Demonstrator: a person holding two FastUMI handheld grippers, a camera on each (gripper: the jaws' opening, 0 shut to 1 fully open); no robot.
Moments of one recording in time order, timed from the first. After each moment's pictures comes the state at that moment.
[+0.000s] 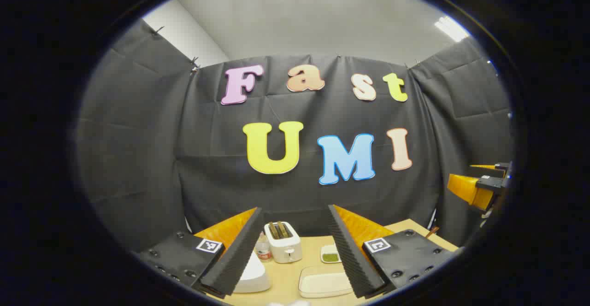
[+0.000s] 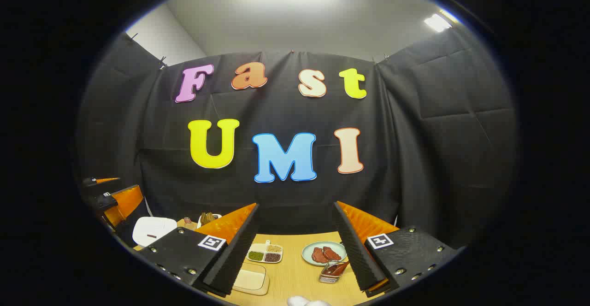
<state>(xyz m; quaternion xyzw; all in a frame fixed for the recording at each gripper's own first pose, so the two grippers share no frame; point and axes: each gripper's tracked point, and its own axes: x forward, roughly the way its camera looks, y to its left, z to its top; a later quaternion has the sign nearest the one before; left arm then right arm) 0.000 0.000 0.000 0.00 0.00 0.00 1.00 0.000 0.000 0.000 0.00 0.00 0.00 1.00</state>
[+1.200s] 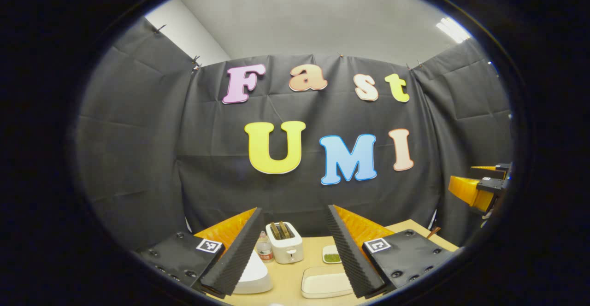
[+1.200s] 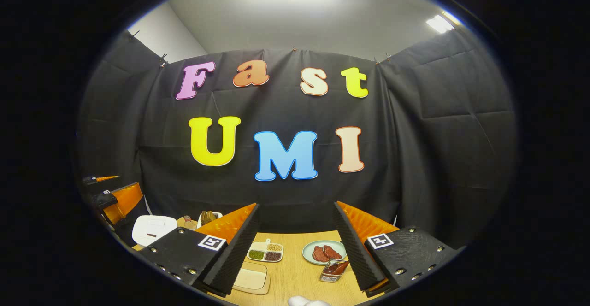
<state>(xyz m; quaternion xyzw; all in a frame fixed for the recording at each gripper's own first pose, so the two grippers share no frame) 0.008 0.010 -0.007 -0.01 0.00 0.00 1.00 -0.001 0.007 -0.001 0.00 0.01 0.00 1.00</state>
